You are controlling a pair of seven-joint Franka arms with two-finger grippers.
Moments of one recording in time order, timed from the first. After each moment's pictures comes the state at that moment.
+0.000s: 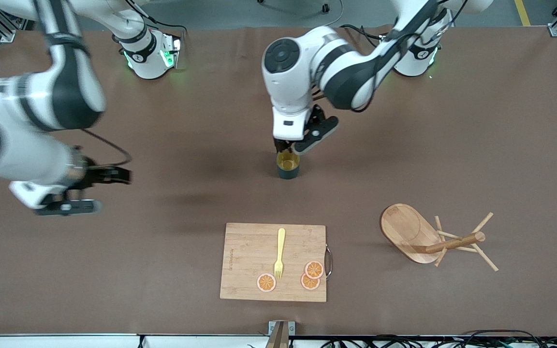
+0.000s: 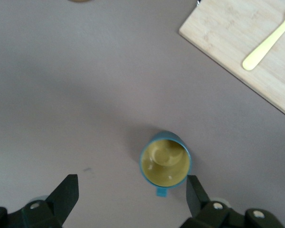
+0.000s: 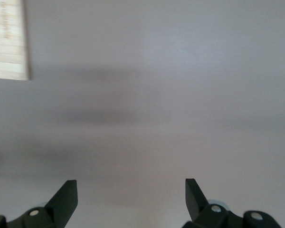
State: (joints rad) left arm -0.48 0.55 -0.50 -1.44 0.38 1.79 -1.68; right arm 0.14 0.31 -0.09 -1.49 0.03 1.65 -0.02
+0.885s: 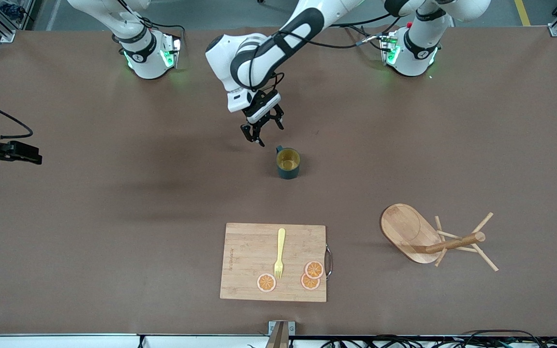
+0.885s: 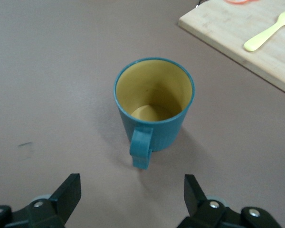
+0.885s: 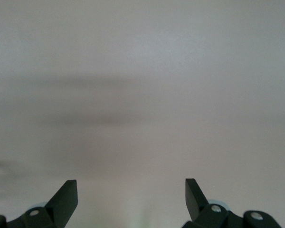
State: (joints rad) left arm -1.00 0.83 -0.28 -1.41 0.85 1.79 -2.37; right arm -0.01 0.24 -0.08 -1.38 -0.05 1.49 -0.13
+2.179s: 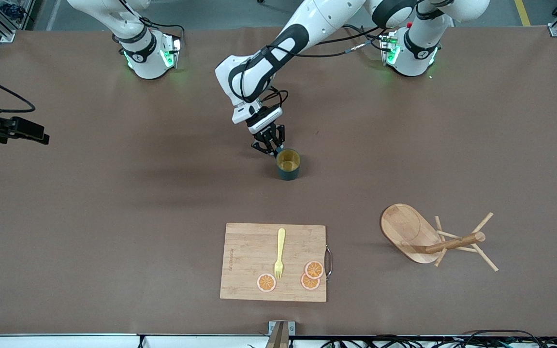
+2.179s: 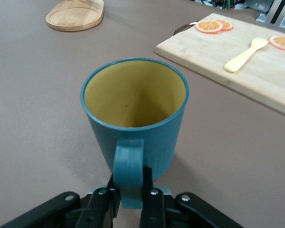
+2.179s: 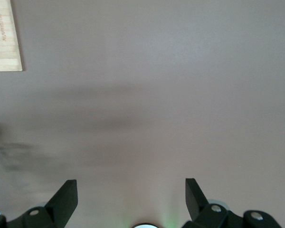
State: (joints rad) left arm -1.02 0.92 -0.23 -1.38 1.03 1.78 -2.39; right arm 0.02 0.14 -0.05 -1.39 0.02 1.40 0.00
